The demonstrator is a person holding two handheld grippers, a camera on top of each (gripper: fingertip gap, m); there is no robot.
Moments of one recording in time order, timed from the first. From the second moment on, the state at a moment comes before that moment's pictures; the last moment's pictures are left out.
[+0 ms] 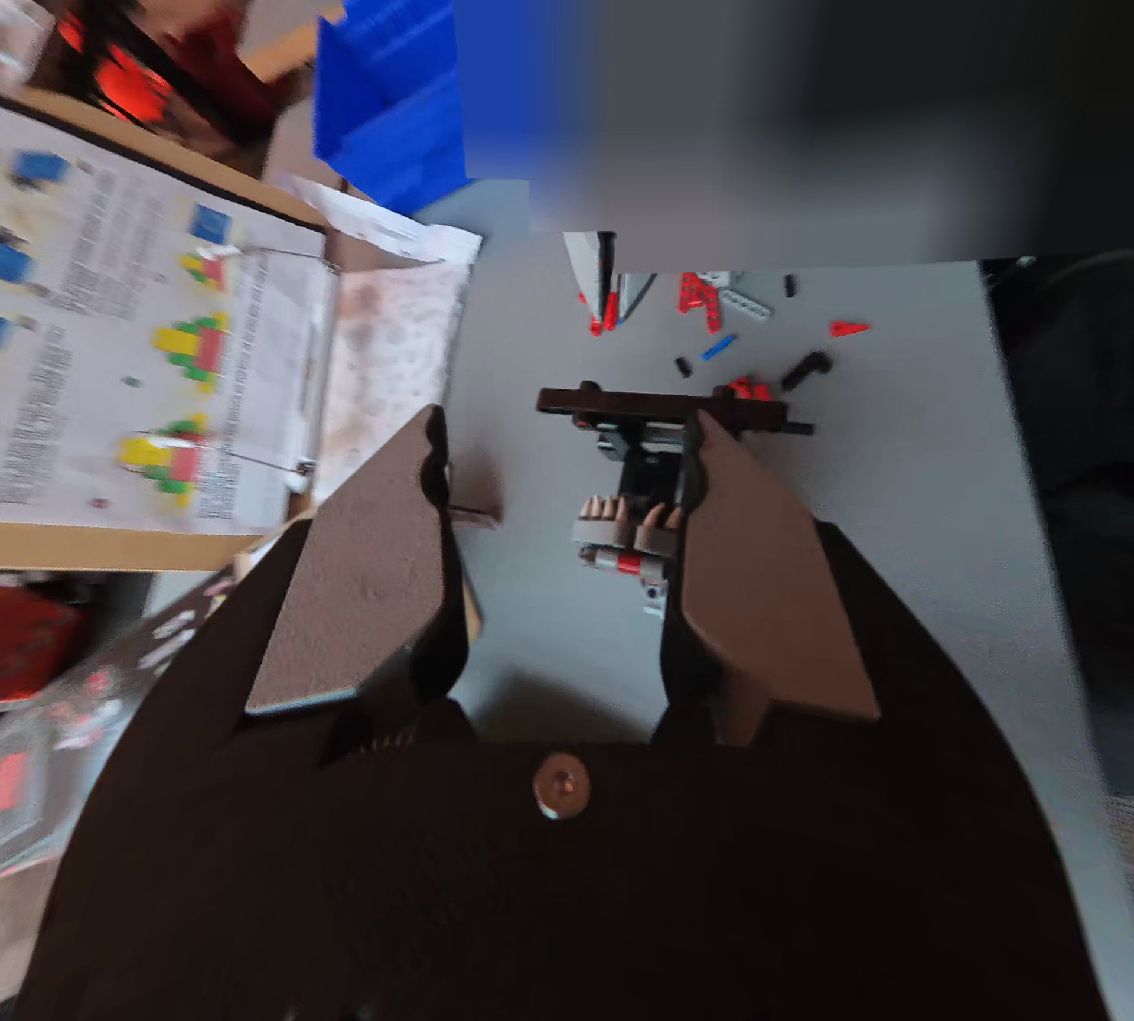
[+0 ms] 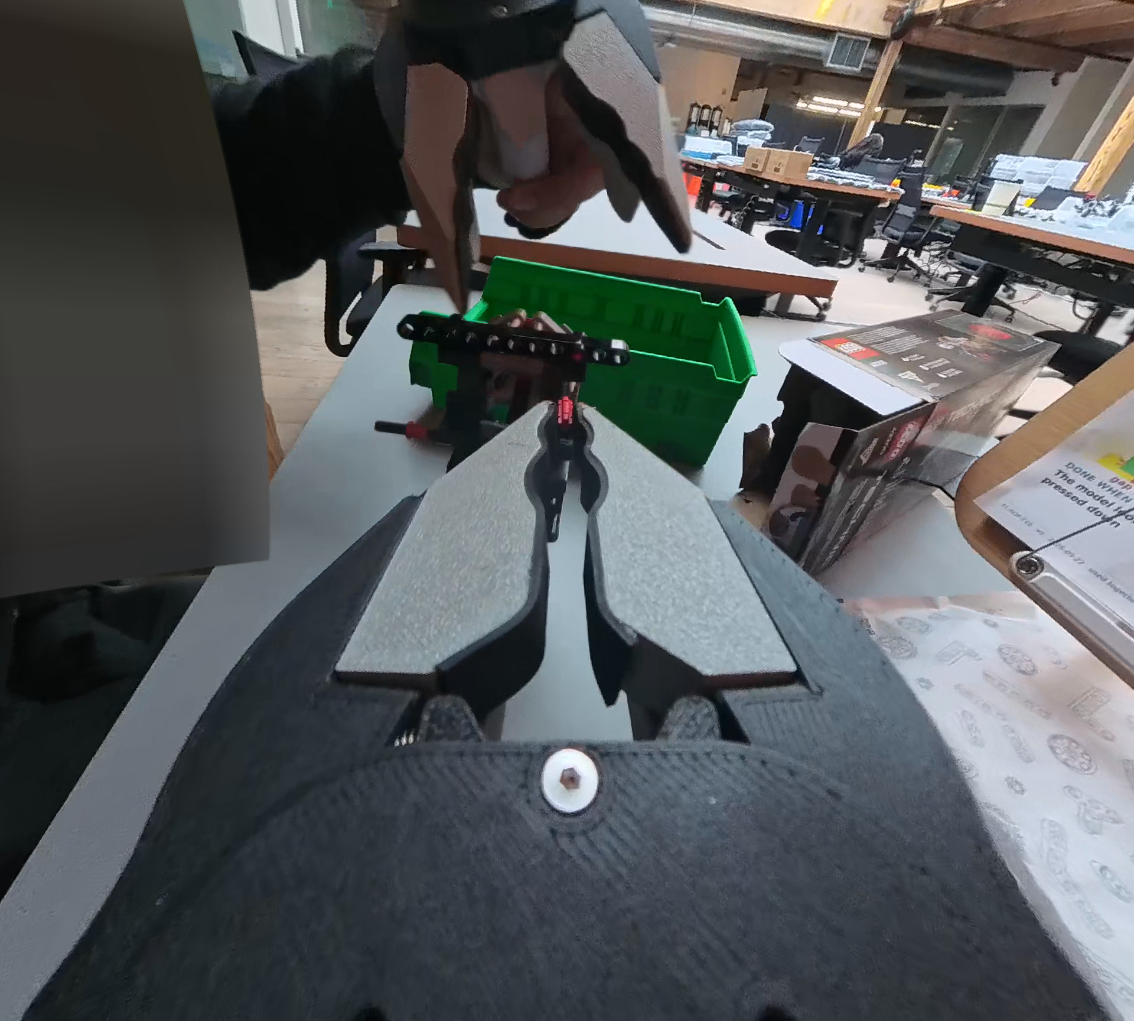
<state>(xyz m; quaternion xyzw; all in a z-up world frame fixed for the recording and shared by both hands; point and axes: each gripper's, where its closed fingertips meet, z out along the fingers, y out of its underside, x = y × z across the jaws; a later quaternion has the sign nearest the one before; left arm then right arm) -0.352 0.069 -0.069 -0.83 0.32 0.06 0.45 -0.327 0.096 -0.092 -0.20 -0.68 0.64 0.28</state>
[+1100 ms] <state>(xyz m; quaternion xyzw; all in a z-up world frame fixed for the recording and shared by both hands) -0.372 0.076 -0.085 -0.78 0.34 0.19 0.49 -0.348 0.086 -0.087 -0.24 -0.67 0.68 0.20</state>
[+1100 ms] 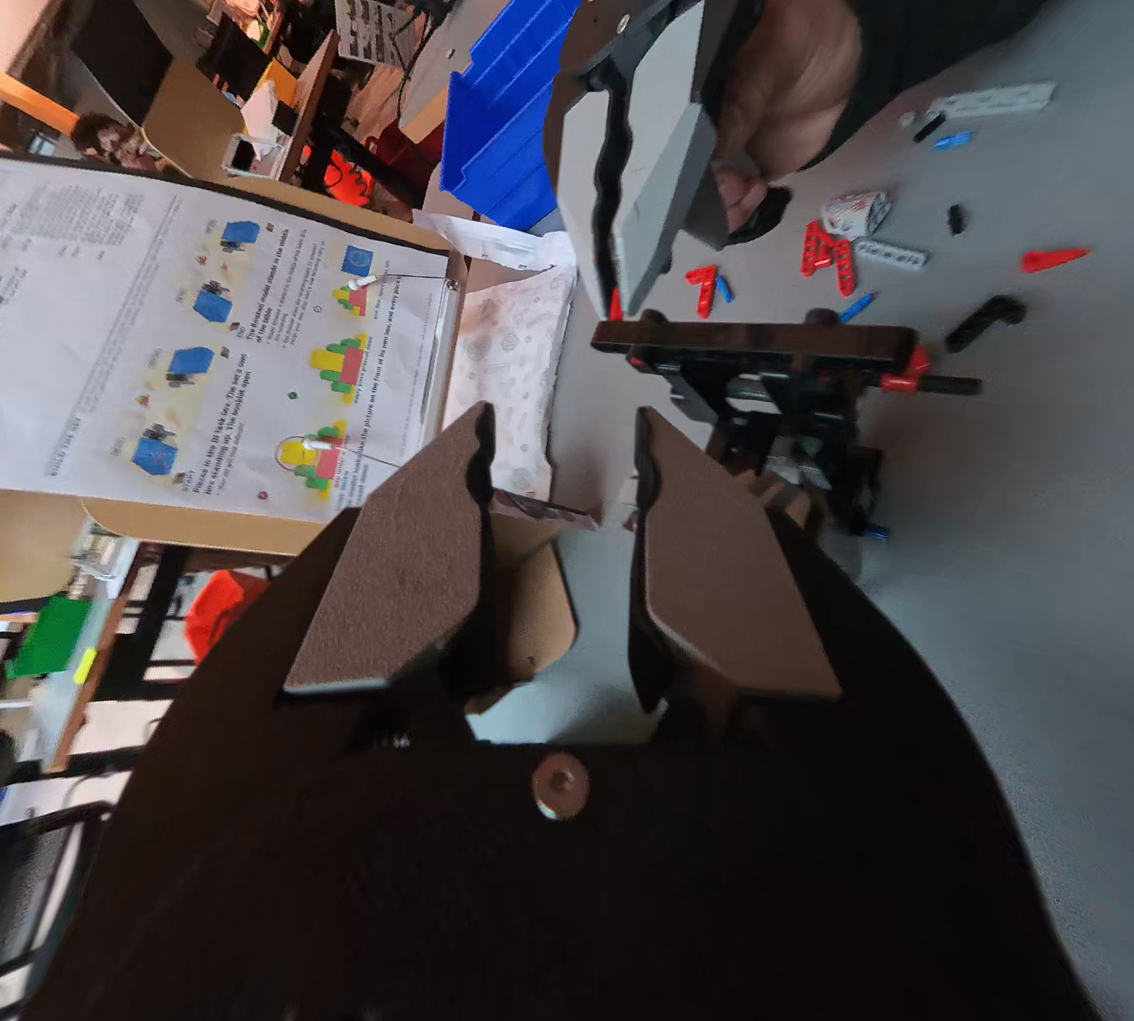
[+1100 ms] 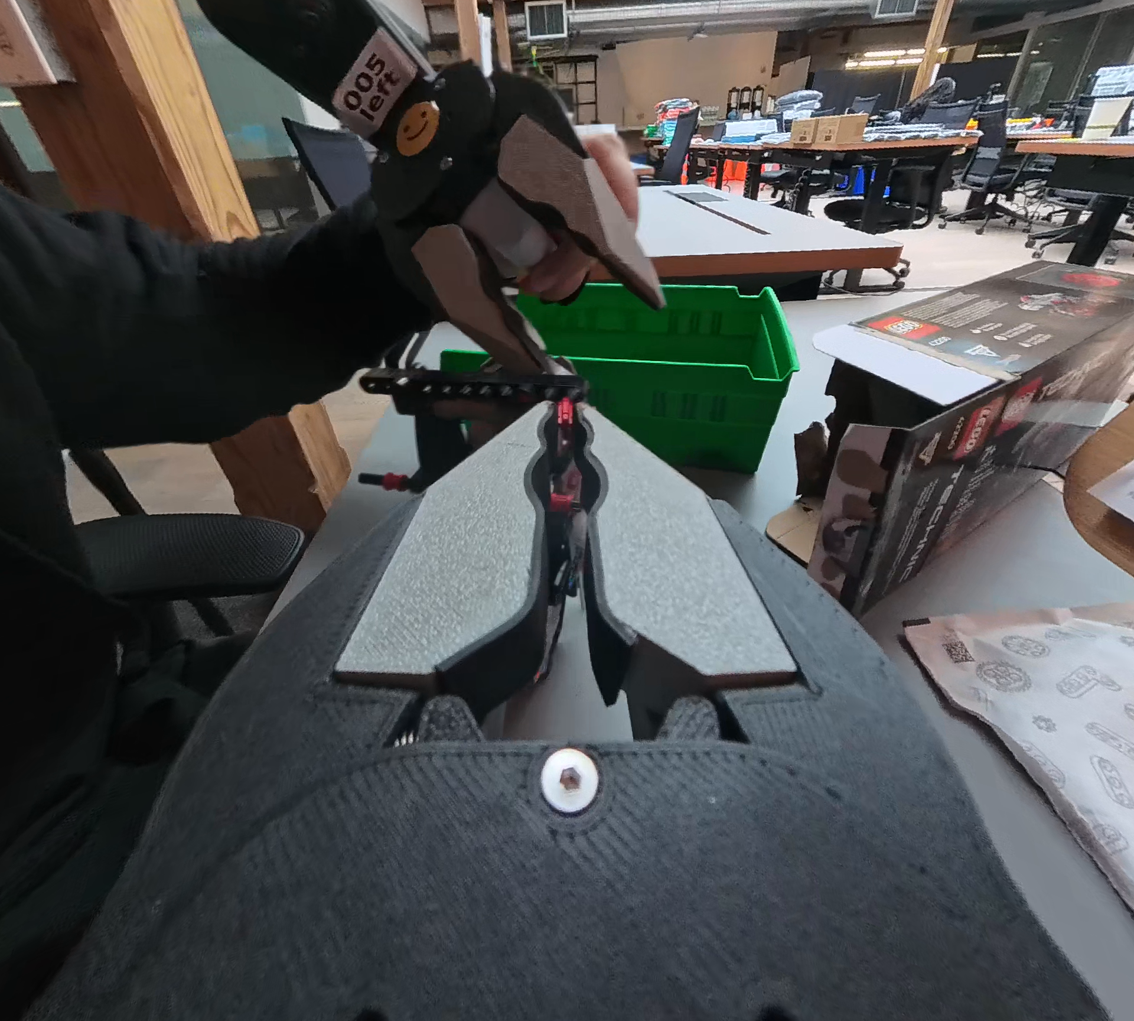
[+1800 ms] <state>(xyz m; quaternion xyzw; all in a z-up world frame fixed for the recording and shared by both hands) -0.361 0.074 -0.082 -0.79 0.51 0.22 0.27 -0.353 0.103 -0.074 -0.19 -0.69 0.68 0.11</state>
